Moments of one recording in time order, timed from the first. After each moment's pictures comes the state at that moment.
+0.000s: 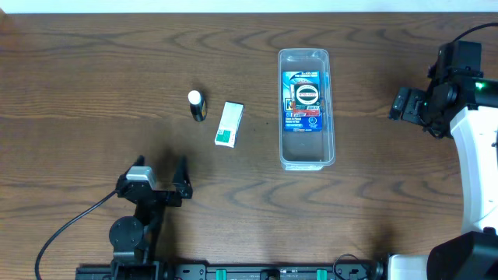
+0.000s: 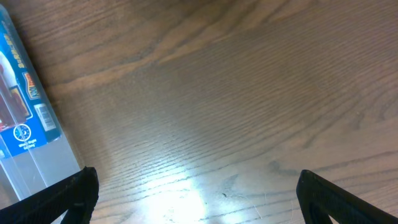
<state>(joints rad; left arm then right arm) -0.01 0.01 0.02 -0.09 0.15 -0.22 -0.15 1.55 1.43 -1.12 0.10 0.23</state>
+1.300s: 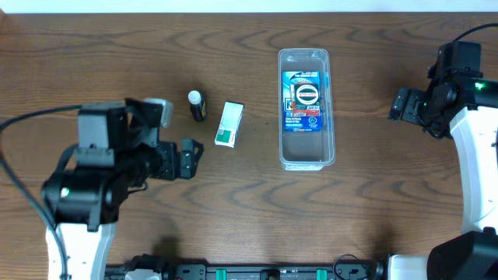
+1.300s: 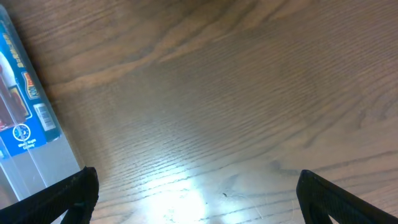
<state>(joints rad) -0.08 1.04 1.23 -1.15 0.36 -0.04 -0.15 1.55 1.42 -1.12 0.10 0.24</state>
